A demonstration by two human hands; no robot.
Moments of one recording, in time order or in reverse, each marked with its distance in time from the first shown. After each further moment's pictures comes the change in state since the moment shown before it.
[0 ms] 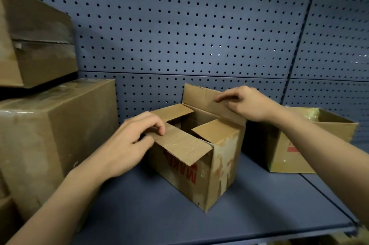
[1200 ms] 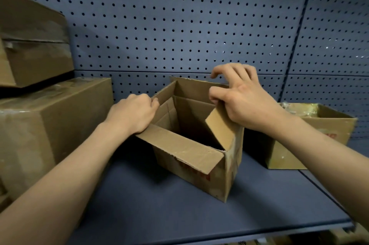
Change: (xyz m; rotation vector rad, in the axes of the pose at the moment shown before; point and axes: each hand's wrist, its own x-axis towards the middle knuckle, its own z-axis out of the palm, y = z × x) left_hand 0.068 0.001 -0.001 0.547 0.033 -0.436; right_hand -0.027 -0.031 -0.002 -0.527 0.311 -0.401
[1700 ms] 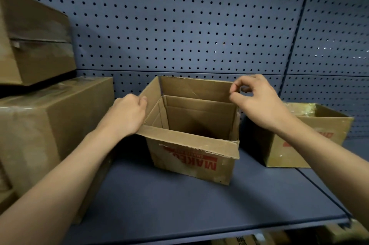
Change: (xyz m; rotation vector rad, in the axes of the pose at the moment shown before) left_hand -0.016 -0.012 -0.001 -0.330 0.111 -0.076; right_hand -0.019 0.000 -0.008 0.692 0.042 0.635
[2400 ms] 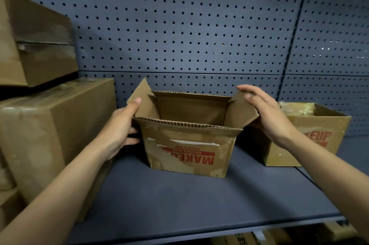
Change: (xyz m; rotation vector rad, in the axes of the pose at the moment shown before) left_hand -0.011 -0.028 0.014 -0.859 -0.180 -0.342; right_hand -0.010 0.050 0.009 0.508 -0.014 0.147
